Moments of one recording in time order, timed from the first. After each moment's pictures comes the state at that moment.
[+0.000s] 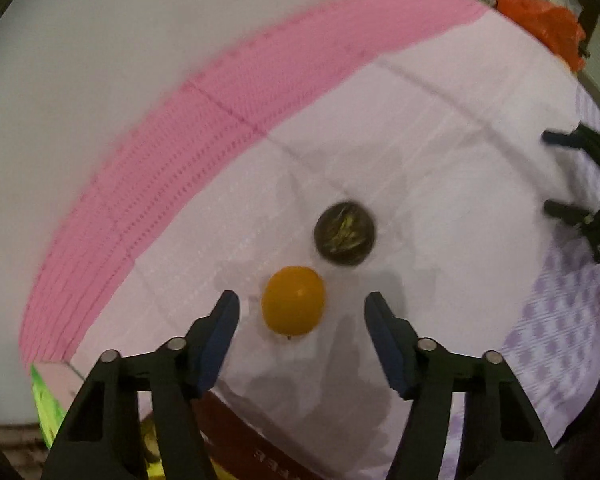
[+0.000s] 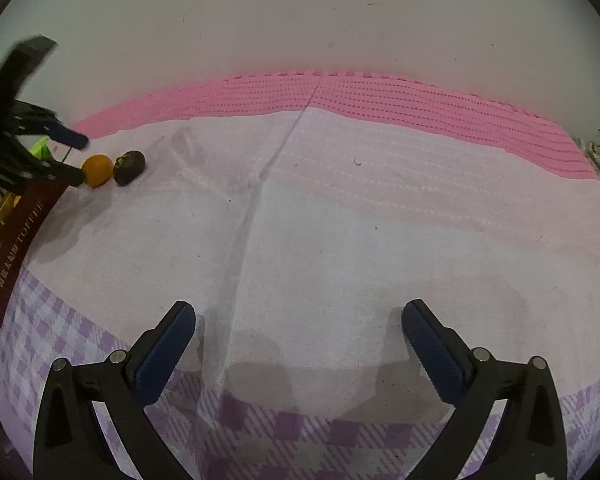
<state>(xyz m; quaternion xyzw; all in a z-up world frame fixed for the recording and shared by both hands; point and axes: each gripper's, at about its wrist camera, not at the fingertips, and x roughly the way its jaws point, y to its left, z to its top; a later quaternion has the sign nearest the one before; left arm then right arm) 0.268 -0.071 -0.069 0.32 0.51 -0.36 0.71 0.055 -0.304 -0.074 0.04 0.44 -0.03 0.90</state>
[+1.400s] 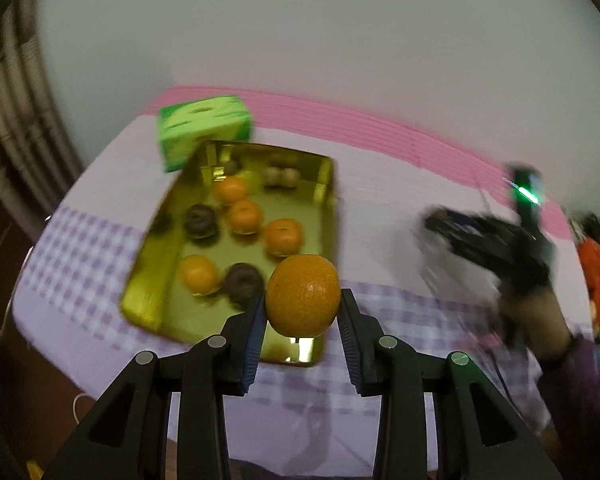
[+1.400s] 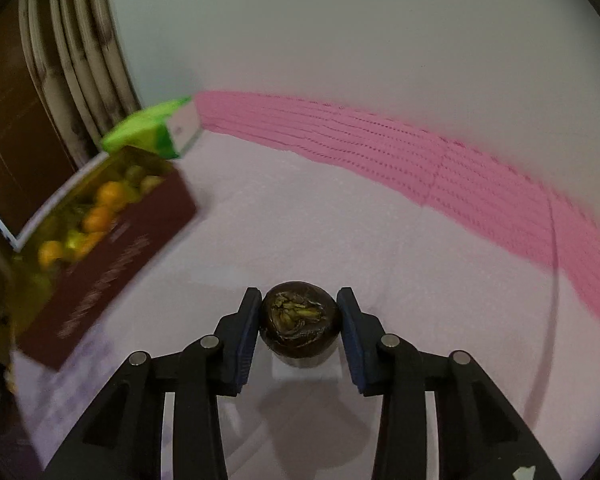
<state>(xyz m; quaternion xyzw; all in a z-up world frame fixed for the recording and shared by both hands) 0.054 0.122 0.016 -0.06 0.47 -0.05 0.88 0.161 -0.159 -0.056 -0.04 0.41 0.20 0.89</state>
